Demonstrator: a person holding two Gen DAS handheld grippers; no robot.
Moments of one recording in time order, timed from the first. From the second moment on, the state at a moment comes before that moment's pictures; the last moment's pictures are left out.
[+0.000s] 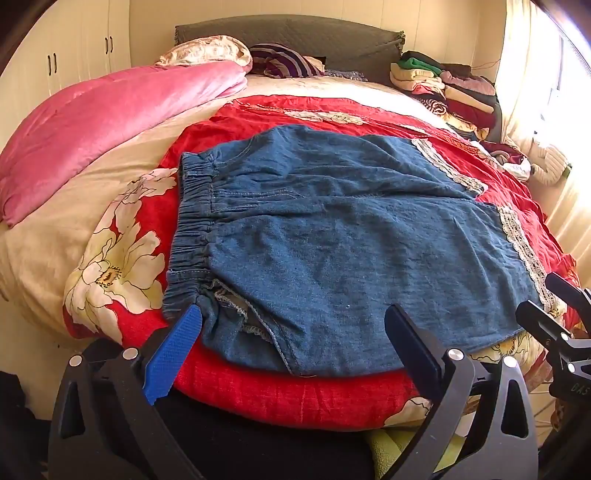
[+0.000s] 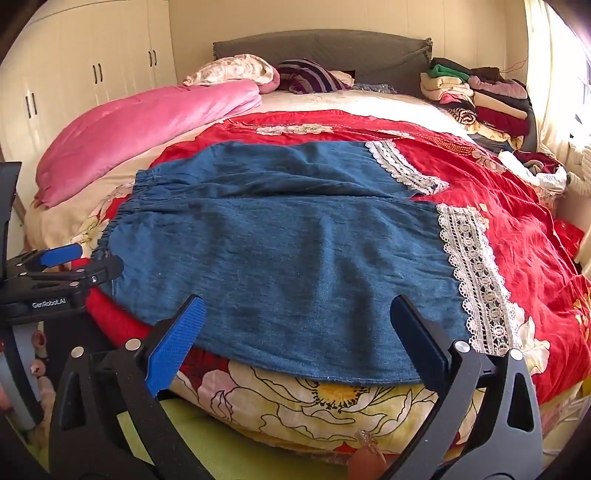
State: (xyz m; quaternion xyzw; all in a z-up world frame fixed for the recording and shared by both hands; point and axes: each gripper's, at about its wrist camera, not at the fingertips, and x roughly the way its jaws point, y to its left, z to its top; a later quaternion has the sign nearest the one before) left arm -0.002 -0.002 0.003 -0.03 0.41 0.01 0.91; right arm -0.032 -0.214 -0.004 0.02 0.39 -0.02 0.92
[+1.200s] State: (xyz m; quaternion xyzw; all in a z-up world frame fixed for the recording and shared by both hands) left arm -0.004 -0.009 0.011 -0.03 0.40 0.00 0.91; right arm -0.033 -0.212 -0.002 0.02 0.39 -0.01 0.92
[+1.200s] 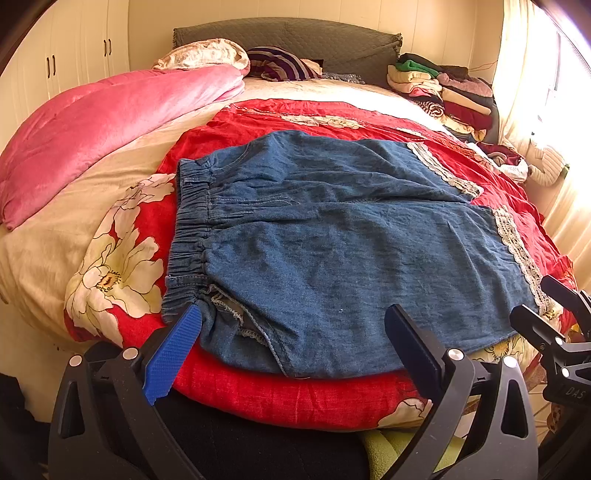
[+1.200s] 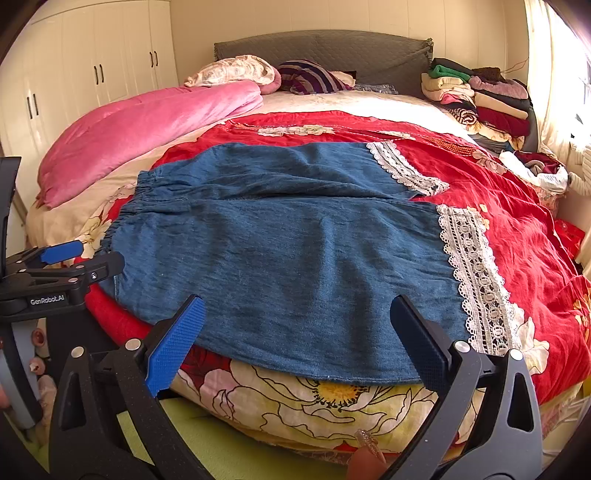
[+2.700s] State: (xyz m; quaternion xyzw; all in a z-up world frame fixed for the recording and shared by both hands) left arm 0.161 0.126 0.005 -0.09 0.45 0.05 0.89; right arm 0.210 -0.188 0.006 -0.07 0.43 0.12 0.89
